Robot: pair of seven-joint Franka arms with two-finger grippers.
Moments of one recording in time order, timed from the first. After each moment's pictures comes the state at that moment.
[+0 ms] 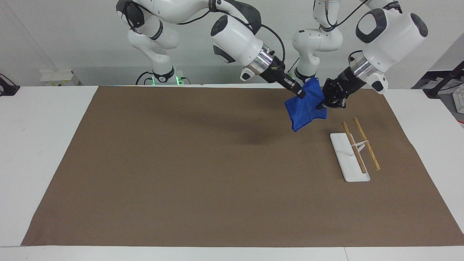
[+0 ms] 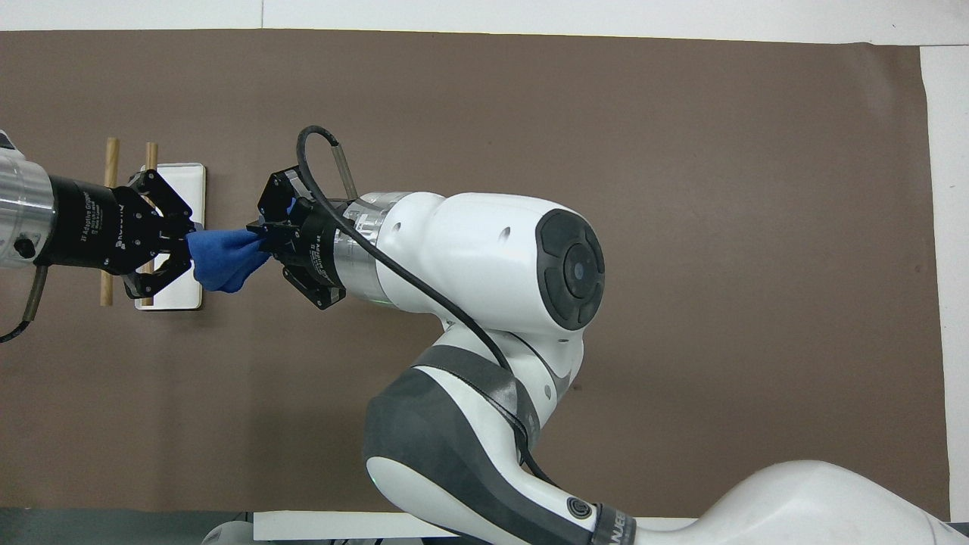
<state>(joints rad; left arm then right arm) -0.14 -0.17 -0.04 -1.97 -0.47 1.81 -1.58 -0.05 0.42 0.99 -1.62 0.25 2.65 1.72</state>
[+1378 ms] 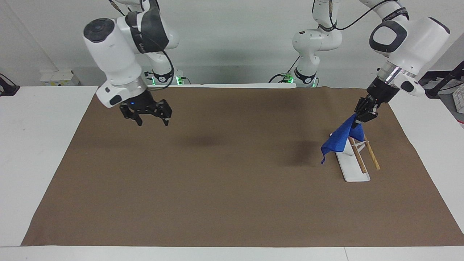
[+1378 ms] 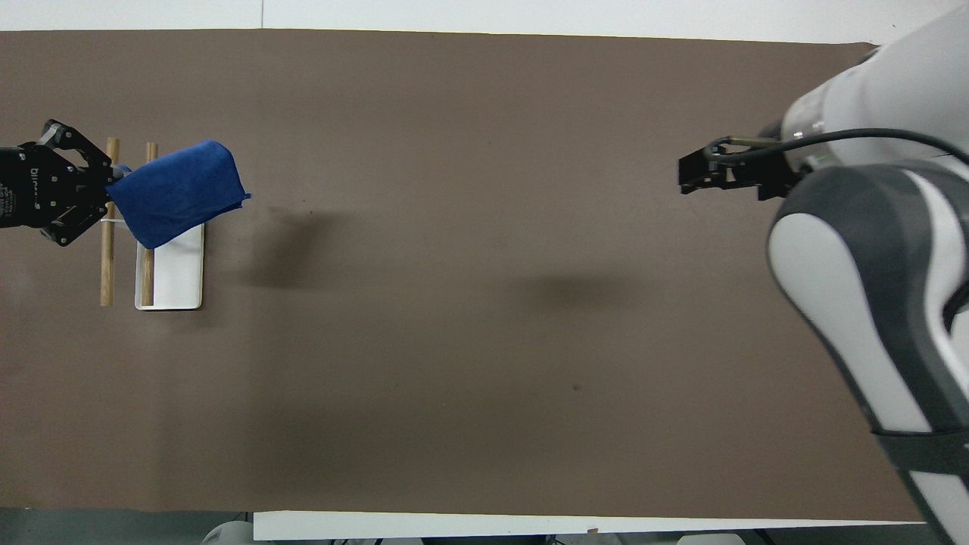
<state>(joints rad) -0.01 -0.16 -0.03 -2.08 -0.46 2.22 -0.96 0.02 0.04 0.06 -1.70 0.07 1.75 0.14</state>
